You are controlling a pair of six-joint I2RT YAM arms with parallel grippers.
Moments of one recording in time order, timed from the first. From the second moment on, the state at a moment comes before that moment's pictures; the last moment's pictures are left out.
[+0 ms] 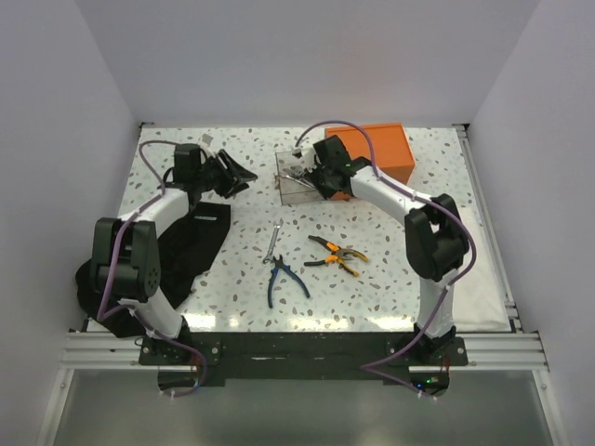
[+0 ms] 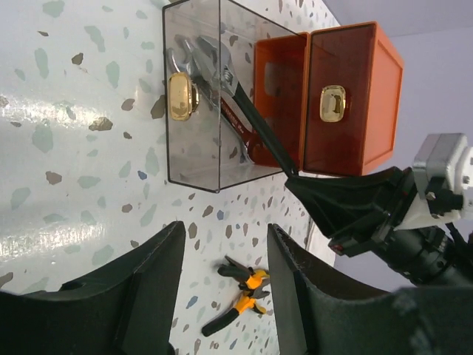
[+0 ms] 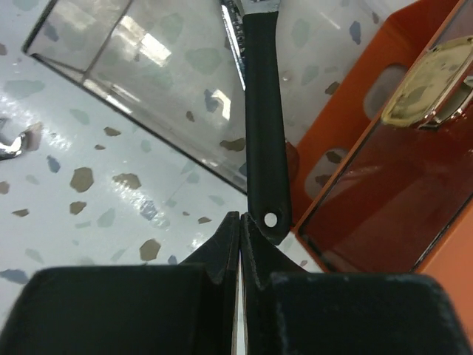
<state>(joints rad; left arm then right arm) -0.09 1.69 1.06 0.05 0.54 -0.86 0.55 1.98 1.57 -0.47 0.05 -0.25</state>
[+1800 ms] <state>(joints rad) -0.23 1.67 1.05 -0.19 0.29 -0.47 0.73 1.71 1.51 -0.36 0.08 -0.19</state>
